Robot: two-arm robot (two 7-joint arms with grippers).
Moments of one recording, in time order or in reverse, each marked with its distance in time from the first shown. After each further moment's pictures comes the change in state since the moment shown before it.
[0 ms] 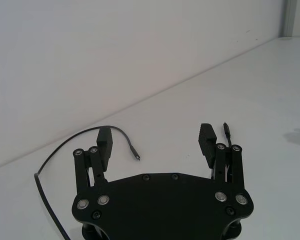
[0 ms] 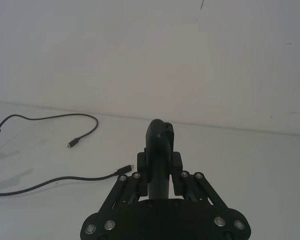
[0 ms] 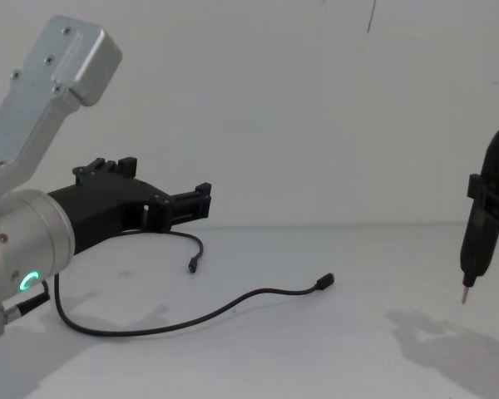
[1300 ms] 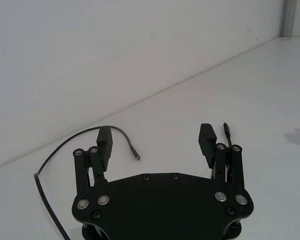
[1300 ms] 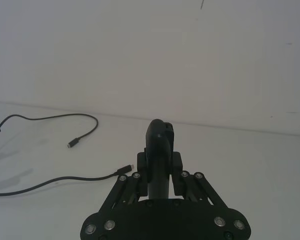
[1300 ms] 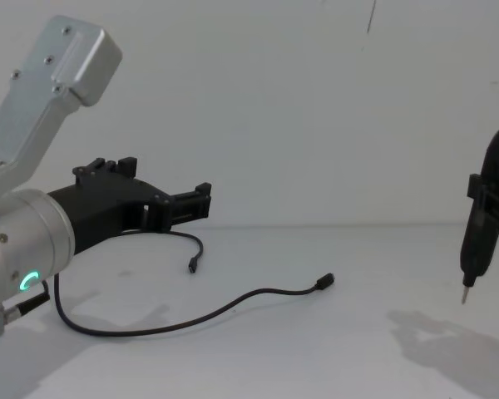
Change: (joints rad) left arm 0.000 0.000 0.000 0.000 0.000 0.000 0.000; right arm 0.000 0.000 0.000 0.000 0.000 0.000 0.000
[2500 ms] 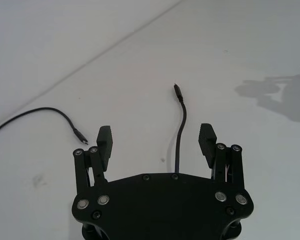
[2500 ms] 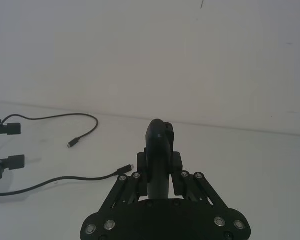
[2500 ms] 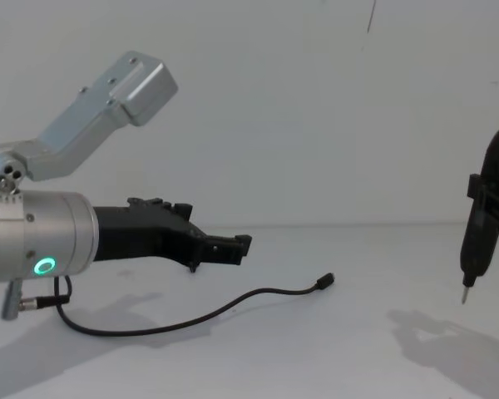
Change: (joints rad) left arm -0.172 0.035 0.063 0.112 -0.066 0.203 -0.316; right arm 0.000 0.000 0.000 0.000 0.000 0.000 0.000
